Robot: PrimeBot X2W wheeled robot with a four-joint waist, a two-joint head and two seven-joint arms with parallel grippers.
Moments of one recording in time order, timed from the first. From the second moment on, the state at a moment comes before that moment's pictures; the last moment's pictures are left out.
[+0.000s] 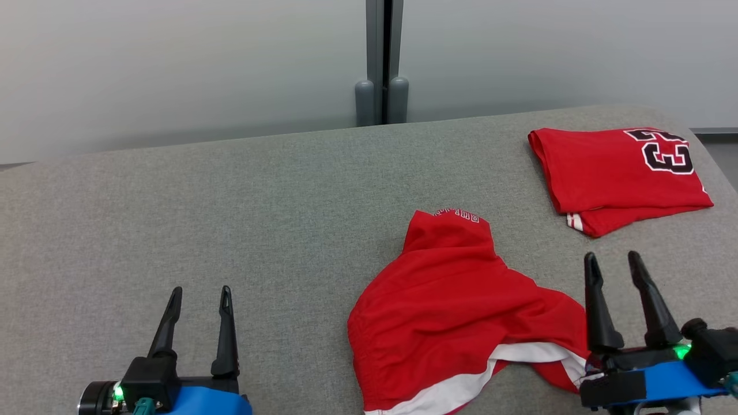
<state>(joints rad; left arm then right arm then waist) 0.02 0.05 -0.04 0.18 -0.07 -0.06 -0.26 -0.01 -0.06 -0.04 0.04 0.25 0.13 -0.26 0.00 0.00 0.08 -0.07</state>
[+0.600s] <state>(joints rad) 0.04 0.08 -0.40 0.30 -0.08 -0.13 -0.26 -0.01 -0.05 0.00 0.16 0.24 0.13 -0.26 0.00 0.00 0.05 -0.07</state>
